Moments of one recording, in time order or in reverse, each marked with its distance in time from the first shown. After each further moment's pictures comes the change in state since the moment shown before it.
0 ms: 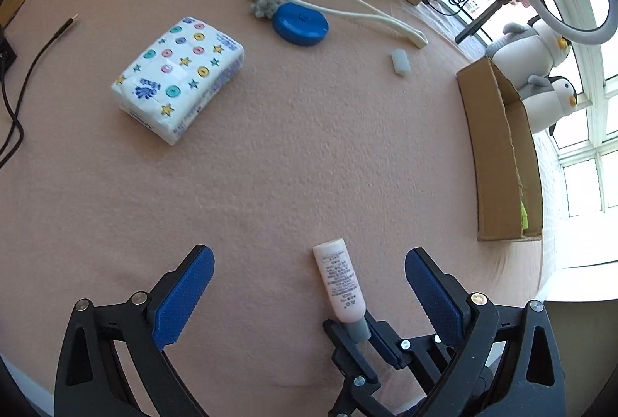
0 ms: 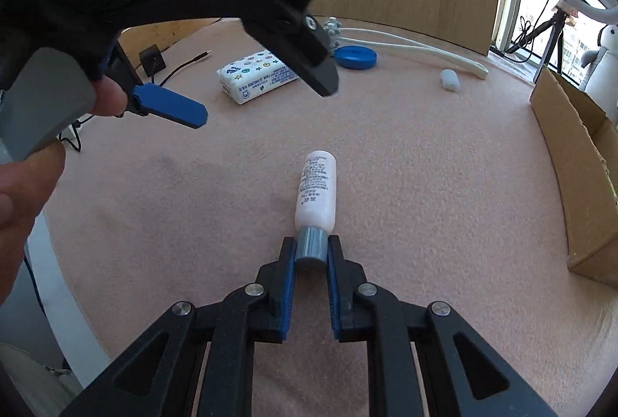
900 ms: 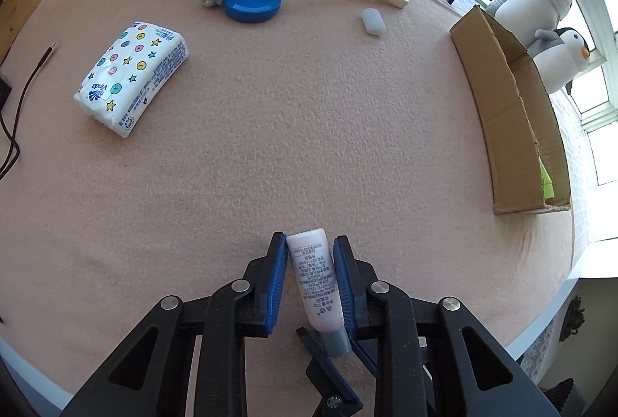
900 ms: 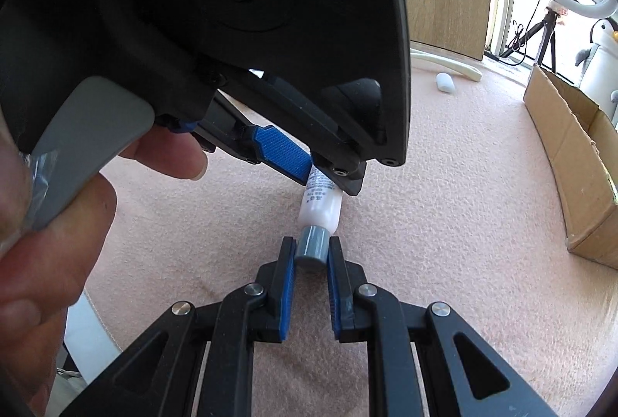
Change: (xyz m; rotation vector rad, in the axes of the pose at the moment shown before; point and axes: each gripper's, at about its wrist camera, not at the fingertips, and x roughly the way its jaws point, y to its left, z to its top) left arm 0.010 -0.048 -0.017 0.102 0.003 0.133; right arm -0.014 -0.010 -0.003 0.028 -0.052 0.034
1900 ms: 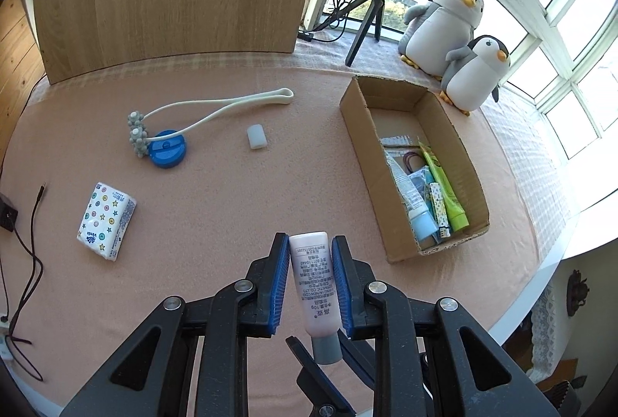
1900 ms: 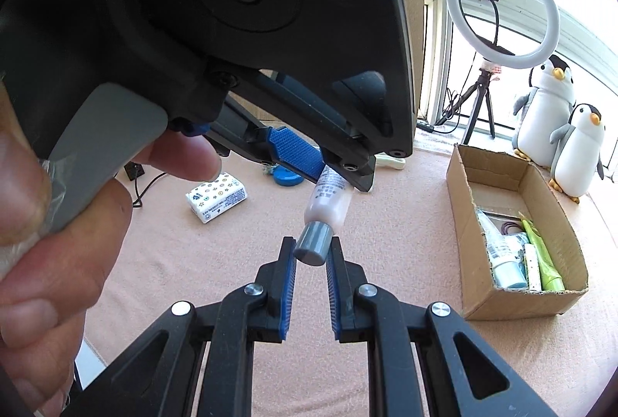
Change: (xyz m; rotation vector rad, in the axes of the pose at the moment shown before) left arm -0.093 -0.106 0.043 0.204 -0.192 -0.073; right arm -0.069 -0.055 0.056 0.064 -0.237 -0.136
